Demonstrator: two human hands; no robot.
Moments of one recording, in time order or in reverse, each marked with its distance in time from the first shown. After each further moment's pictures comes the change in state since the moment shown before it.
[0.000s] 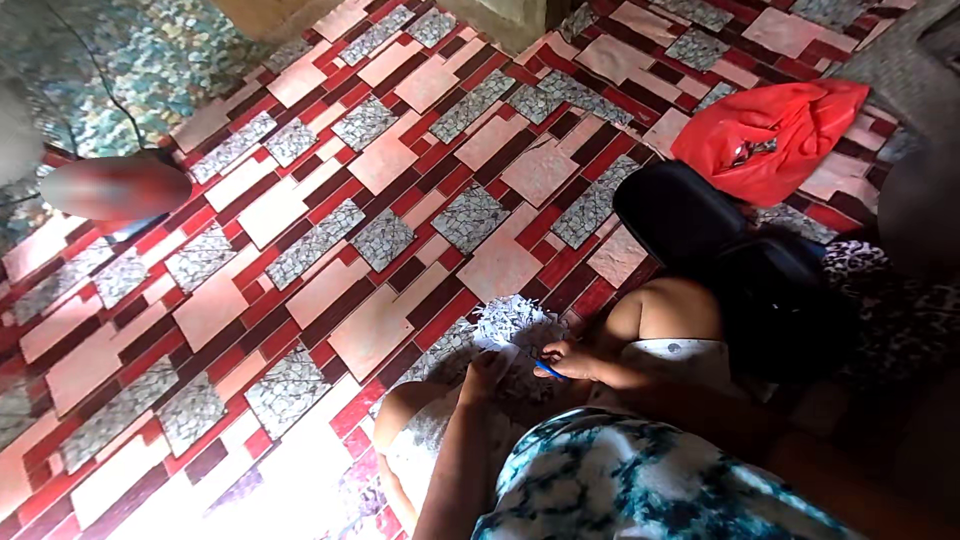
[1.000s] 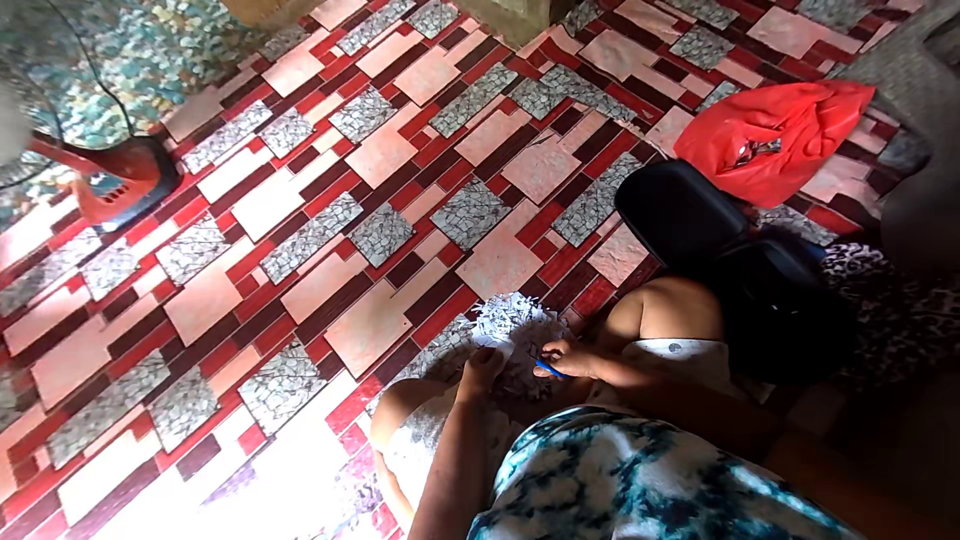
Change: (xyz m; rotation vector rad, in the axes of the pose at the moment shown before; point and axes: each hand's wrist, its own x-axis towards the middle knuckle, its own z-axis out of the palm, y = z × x) left_hand 0.002 0.000 -0.002 -0.053 0.027 0.003; right_hand 0.000 -0.003 -0.001 0.026 -0.023 0.032
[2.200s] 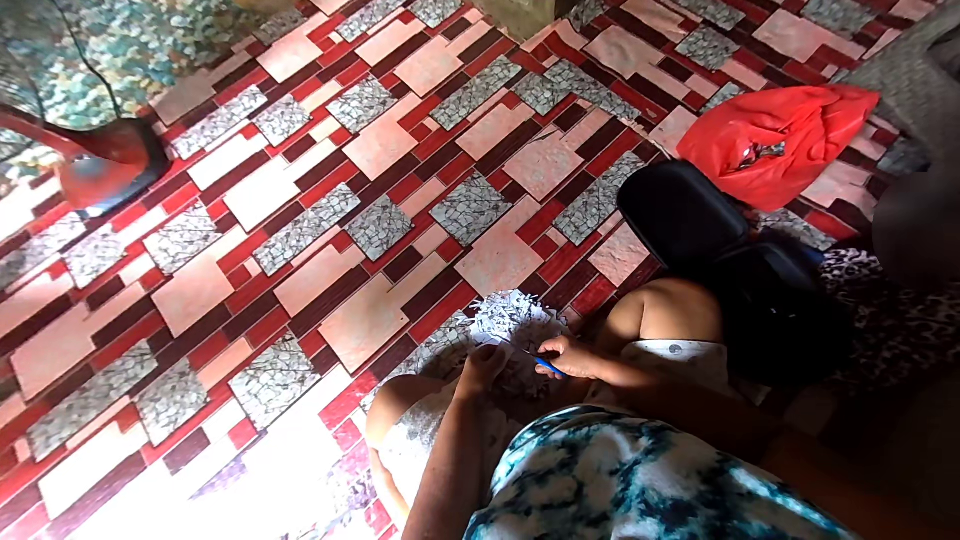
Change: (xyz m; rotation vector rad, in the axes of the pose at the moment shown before) left_hand 0.000 0.002 0.000 -0.012 -0.078 -0.009; right_hand 0.001 0.003 0.000 -0.013 0.021 -0.092
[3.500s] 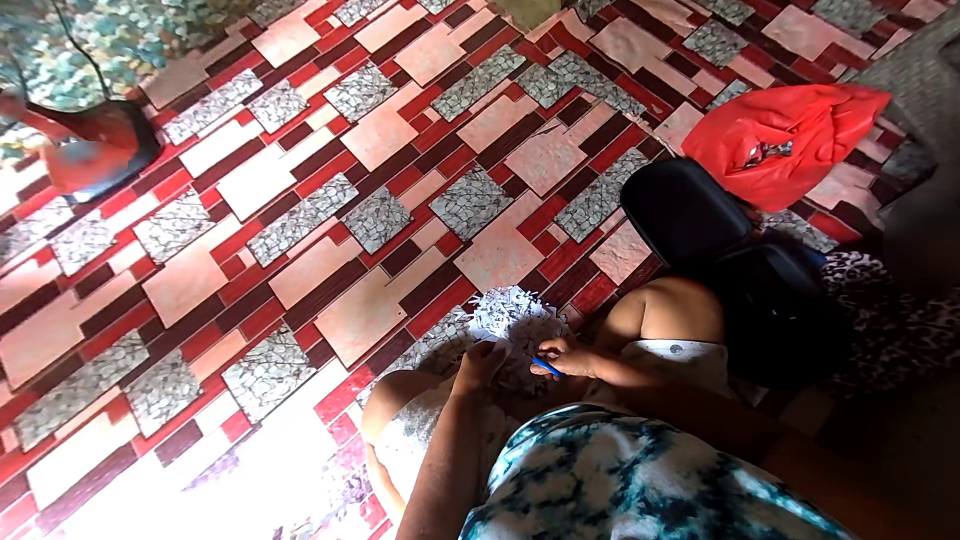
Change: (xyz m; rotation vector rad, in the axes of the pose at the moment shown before) left_hand 0.004 -0.004 -0.002 0.029 0.029 0.022; right_hand -0.001 -0.004 0.001 0.042 -0.068 0.081
